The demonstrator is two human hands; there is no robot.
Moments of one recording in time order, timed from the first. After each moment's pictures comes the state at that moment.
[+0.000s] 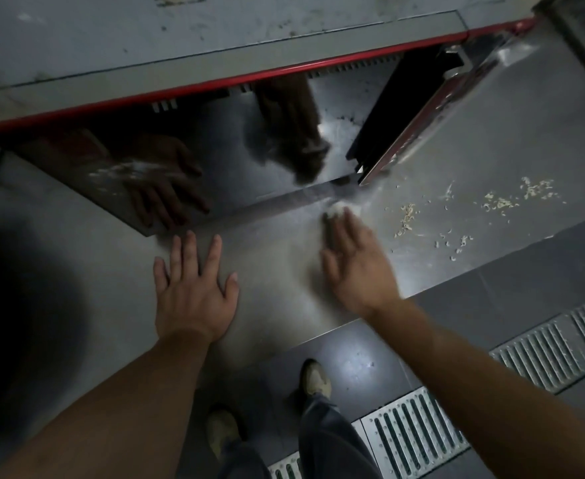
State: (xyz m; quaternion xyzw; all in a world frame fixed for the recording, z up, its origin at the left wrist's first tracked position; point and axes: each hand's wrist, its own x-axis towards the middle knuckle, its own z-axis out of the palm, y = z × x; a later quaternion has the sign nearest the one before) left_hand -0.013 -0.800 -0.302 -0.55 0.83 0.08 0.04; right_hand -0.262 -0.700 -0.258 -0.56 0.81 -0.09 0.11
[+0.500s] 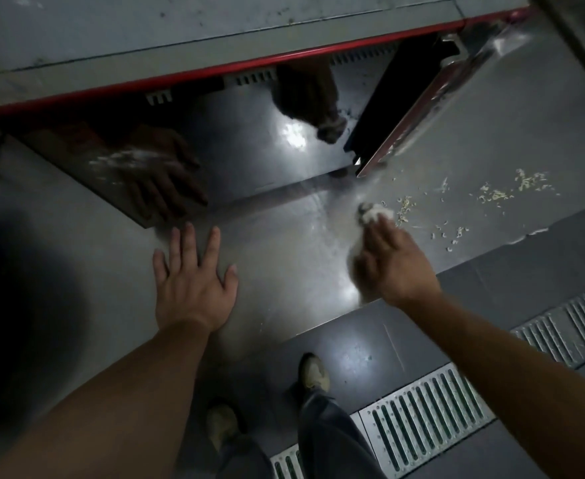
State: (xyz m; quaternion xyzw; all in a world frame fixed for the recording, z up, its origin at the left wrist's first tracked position) left_hand -0.013 -0.799 -0.302 -0.54 0.83 0.09 0.04; right_hand -0.327 -0.653 -0.279 -0.58 0.81 0.01 0.11
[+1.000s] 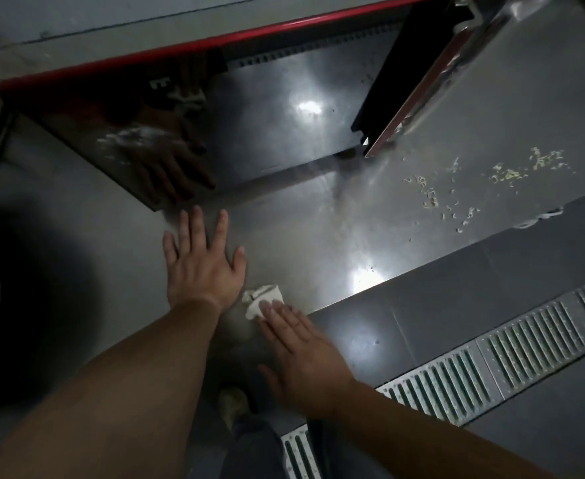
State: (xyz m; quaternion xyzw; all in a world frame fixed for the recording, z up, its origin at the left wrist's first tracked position) left_hand -0.013 -0.800 -0.300 -0.54 0.84 0.08 0.06; right_hand -0.117 -0.598 -0.283 -0.72 0.67 -0.04 0.18
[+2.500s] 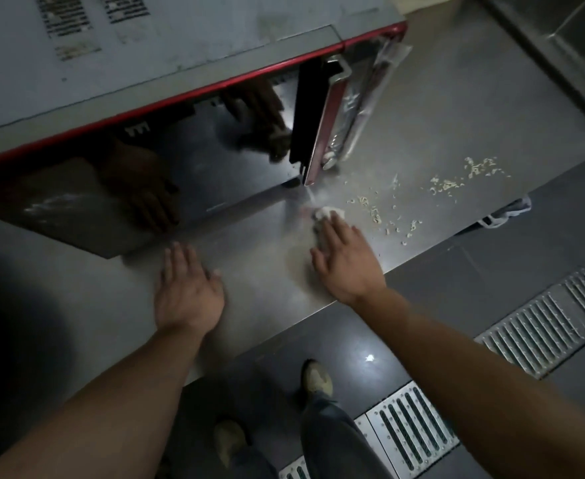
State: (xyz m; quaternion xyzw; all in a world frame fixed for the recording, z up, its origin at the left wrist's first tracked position) left_hand -0.071 -0.788 -0.269 -0.55 0.82 0.11 0.09; right_hand -0.319 -0.665 -0.263 -0.54 0.83 -0.01 0.13
